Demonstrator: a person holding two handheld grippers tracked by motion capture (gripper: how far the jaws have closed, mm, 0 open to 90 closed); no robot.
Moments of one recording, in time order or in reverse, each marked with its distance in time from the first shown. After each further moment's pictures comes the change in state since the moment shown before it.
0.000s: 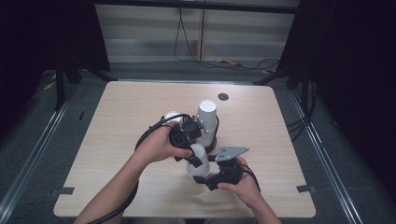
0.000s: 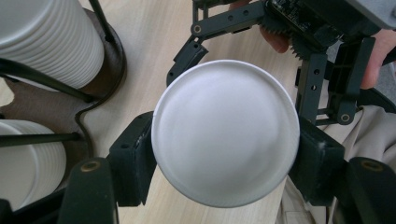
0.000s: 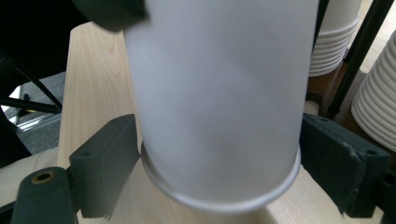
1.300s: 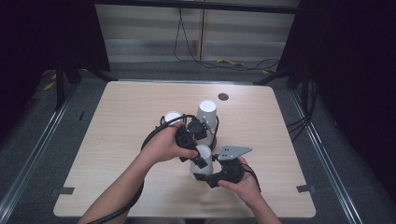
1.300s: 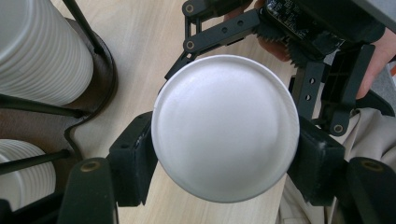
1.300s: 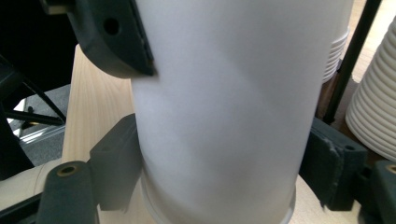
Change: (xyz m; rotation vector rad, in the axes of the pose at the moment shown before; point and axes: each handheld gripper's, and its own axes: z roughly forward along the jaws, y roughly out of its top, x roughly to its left) left arm -0.003 0.011 0.008 0.002 -0.010 0.010; right arm -0.003 -0.001 -0.004 -0.056 0.007 0.010
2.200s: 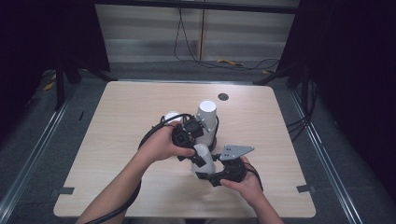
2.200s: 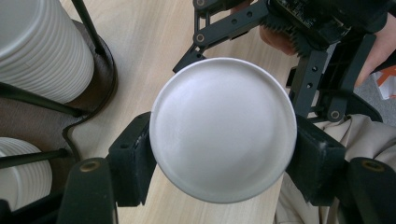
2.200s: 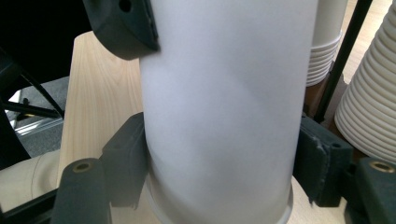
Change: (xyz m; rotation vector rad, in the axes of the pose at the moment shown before) left arm 0.008 -0.008 -0.004 -0.038 -0.031 -0.006; right arm -0.001 0.003 -0.007 0.017 -0.006 -0.033
